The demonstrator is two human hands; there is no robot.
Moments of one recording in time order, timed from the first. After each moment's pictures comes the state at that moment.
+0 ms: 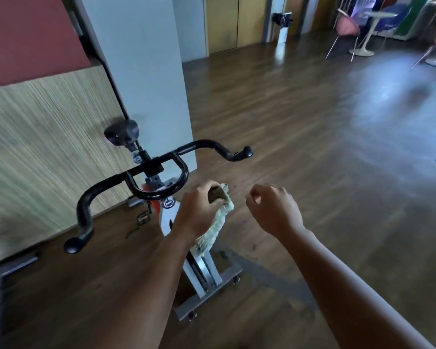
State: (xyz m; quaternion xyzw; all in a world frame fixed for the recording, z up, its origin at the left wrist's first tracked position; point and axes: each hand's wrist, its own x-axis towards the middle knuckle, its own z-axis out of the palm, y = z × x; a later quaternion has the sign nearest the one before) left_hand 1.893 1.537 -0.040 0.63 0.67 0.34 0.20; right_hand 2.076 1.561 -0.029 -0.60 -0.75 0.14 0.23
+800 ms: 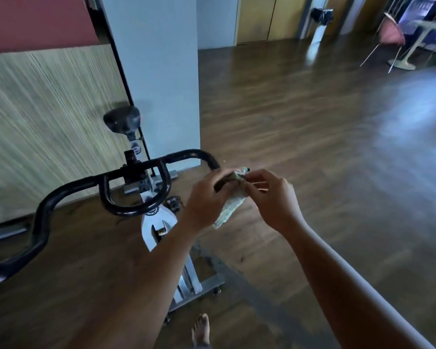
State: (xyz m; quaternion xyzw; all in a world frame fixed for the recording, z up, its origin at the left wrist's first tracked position) left_hand 1.941 1.655 -0.032 0.59 0.61 0.47 0.25; right_hand 2.101 1.695 -0.008 -0.50 -0.72 0.33 0.34
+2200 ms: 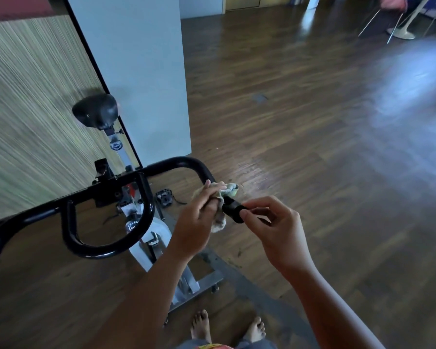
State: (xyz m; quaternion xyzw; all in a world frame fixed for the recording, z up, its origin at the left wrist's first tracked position) left_hand 1.915 1.705 -0.089 0.53 0.62 0.46 0.35; right_hand 2.087 1.721 -0.040 -0.46 -0.61 0.49 0.42
